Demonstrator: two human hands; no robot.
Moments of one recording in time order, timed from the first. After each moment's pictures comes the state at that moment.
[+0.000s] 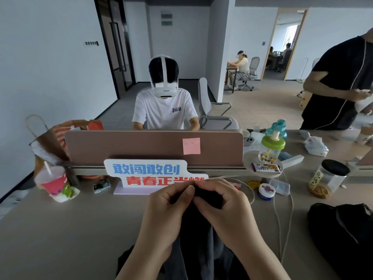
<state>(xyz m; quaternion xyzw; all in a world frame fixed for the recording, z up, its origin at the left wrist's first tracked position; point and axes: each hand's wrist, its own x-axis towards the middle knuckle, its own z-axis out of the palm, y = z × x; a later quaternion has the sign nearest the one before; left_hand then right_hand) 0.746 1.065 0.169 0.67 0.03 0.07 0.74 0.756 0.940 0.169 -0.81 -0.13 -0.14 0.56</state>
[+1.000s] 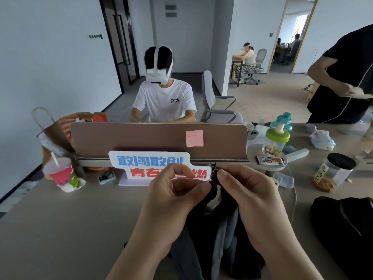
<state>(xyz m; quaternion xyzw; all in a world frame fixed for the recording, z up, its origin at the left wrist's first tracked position) 0.721 1.063 0.197 0.65 0.00 0.04 0.75 0.737 0.921 0.195 -0.68 -0.10 -0.09 0.72</state>
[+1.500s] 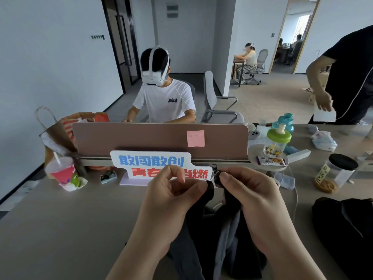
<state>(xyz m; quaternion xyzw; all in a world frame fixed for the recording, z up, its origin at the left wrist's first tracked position) 0.721 1.066 0.195 0.65 0.02 0.06 0.76 0.738 0.917 0.193 -0.69 -0.10 -0.07 0.71</state>
